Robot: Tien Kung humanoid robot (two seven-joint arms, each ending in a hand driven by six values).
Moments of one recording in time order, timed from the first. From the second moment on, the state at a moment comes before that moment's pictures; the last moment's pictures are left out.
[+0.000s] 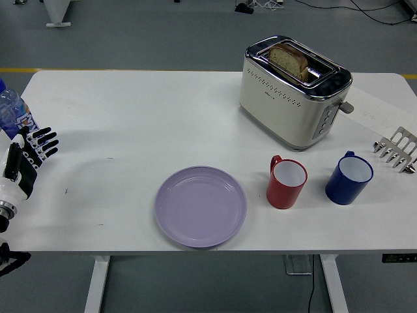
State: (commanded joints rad) left arm -0.10 0.13 -1.71 -1.26 1.06 -0.08 0.01; right arm 0.09 0.00 0.77 0.21 0.32 -0.27 -0.03
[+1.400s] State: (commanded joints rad) left arm -0.09 0.11 -1.69 -1.24 1.07 -0.07 -0.01; right arm 0.08 0.00 0.78 0.21 0.30 -0.28 -0.04
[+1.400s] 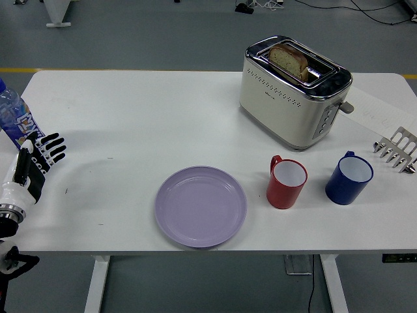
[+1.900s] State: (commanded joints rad) left arm -0.10 0.11 -1.69 -1.24 1.07 -0.07 -0.01; right arm 0.08 0.00 0.77 0.21 0.32 -0.28 -0.04
